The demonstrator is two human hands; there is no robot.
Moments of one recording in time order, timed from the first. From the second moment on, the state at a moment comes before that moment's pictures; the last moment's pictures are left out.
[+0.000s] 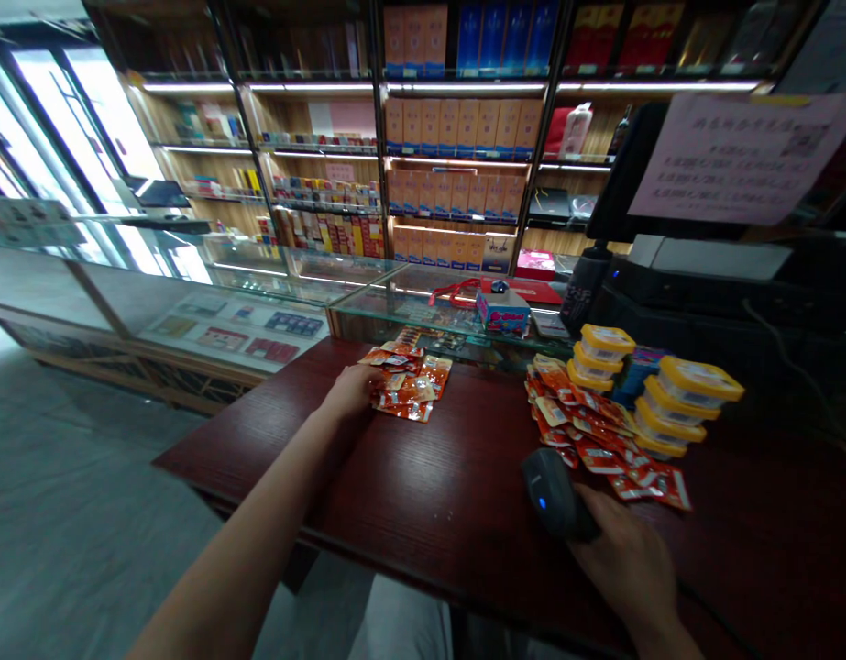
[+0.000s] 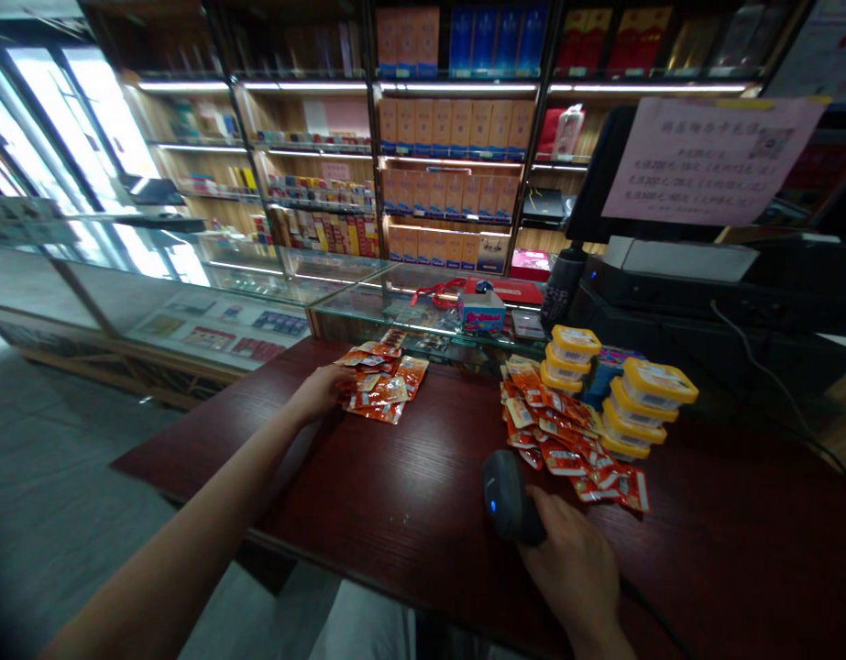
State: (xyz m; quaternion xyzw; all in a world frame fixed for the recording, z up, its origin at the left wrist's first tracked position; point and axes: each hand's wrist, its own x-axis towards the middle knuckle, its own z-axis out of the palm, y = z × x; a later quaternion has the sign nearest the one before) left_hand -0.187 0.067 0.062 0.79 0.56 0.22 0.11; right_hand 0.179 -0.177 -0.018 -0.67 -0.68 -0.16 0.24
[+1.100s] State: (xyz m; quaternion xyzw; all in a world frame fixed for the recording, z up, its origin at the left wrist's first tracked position) left_hand 0.122 0.053 0.038 0.54 0.47 0.41 0.56; right_hand 0.176 -0.171 -0.009 -0.70 -0.65 -0.11 0.28
